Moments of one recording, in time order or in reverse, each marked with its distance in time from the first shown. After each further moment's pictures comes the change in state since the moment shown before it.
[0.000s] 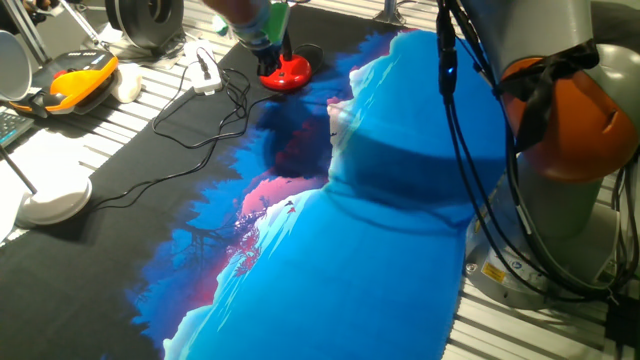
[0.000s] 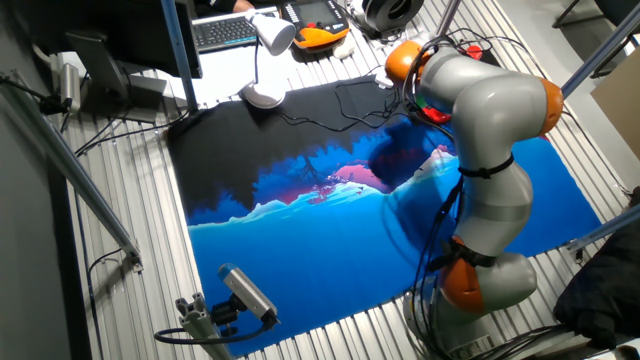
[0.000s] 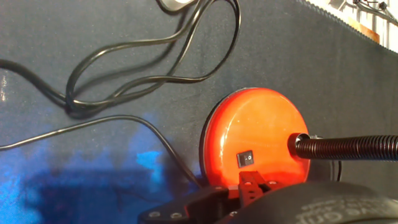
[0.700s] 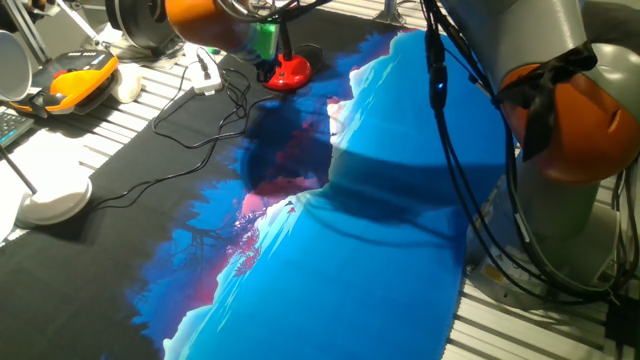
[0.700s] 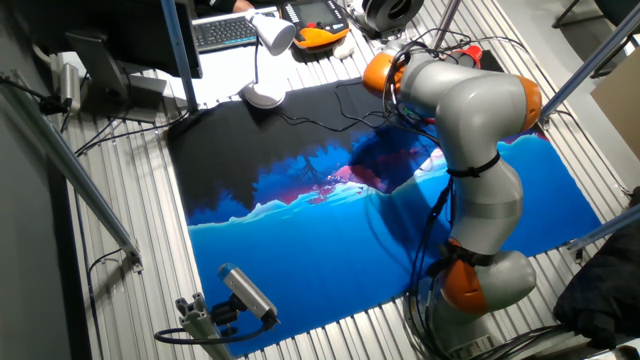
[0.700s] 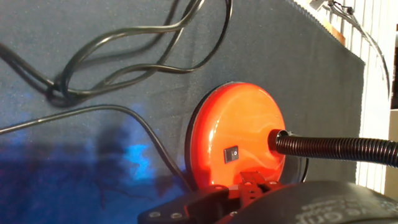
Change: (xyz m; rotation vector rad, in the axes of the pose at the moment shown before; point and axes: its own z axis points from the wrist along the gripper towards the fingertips) arm 0.000 0.000 0.000 0.140 0.041 -0.043
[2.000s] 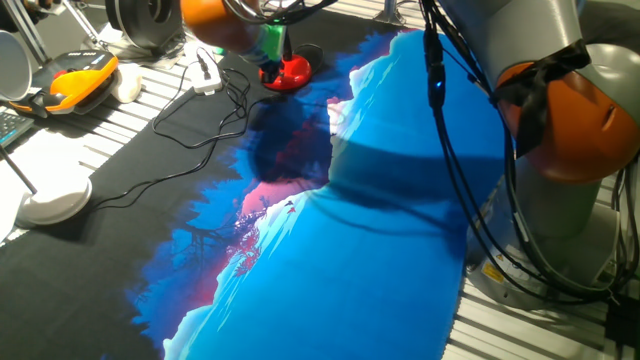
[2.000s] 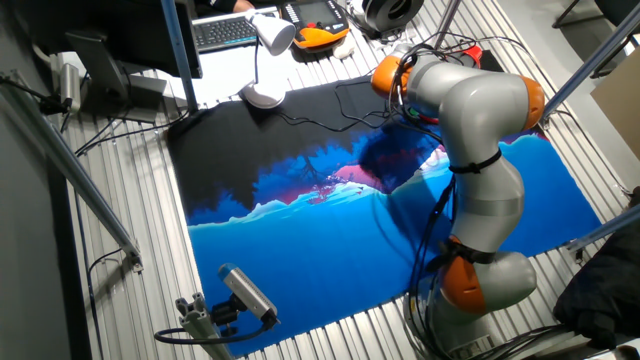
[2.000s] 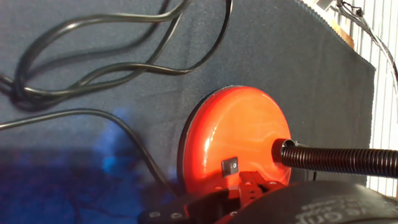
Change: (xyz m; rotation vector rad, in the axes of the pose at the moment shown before) arm -0.005 -0.006 0.036 -0.008 -0.032 -0.007
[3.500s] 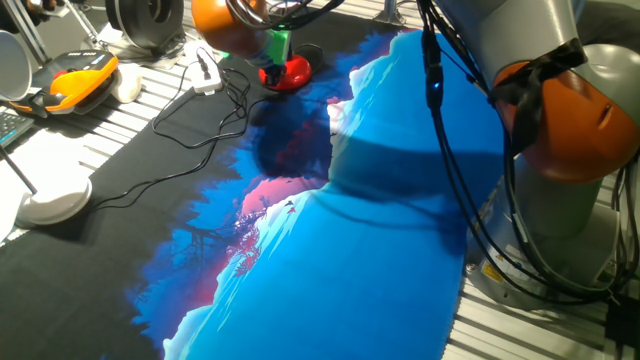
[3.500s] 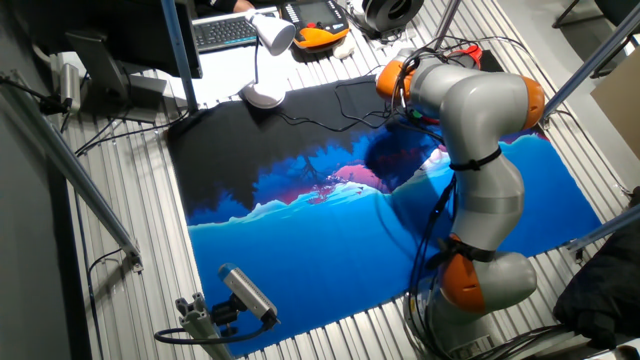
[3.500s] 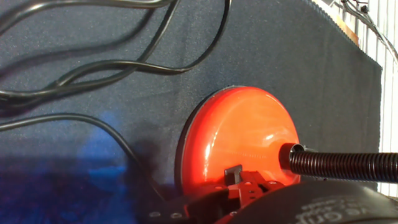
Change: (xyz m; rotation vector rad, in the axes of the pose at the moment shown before) arm -0.001 0.001 0.024 -0.003 -0.019 0.019
